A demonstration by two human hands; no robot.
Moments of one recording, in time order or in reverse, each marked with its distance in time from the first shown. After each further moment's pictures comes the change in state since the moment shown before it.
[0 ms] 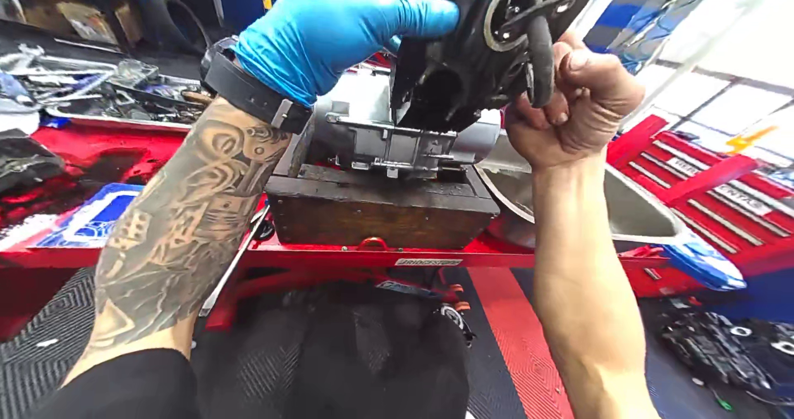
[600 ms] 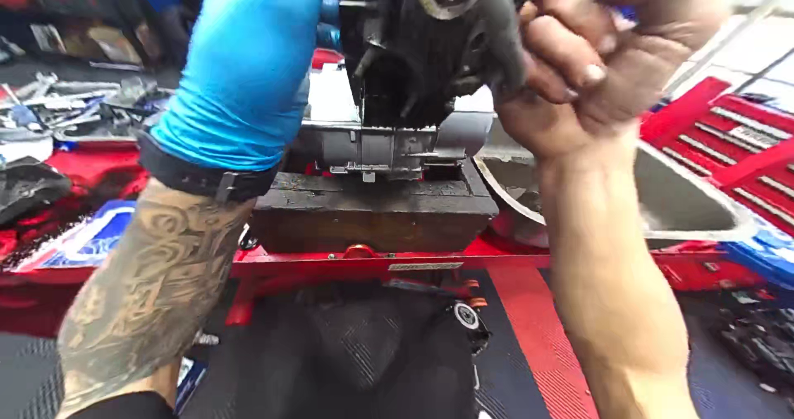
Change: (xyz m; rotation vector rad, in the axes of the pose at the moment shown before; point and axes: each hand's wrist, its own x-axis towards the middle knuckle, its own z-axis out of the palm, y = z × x) left_hand 0.017 -0.155 -0.055 0.020 0.171 0.282; right_hand 0.006 -0.013 0.006 0.510 0.093 0.058
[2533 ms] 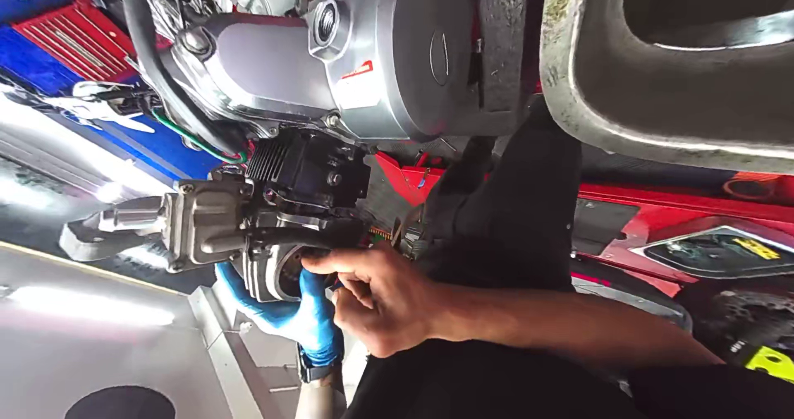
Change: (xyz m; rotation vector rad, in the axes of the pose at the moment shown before) left_hand 0.150 0.265 0.202 1.349 -0.105 -1.361; right_hand 0.016 -0.054 0.031 0.420 0.770 0.475
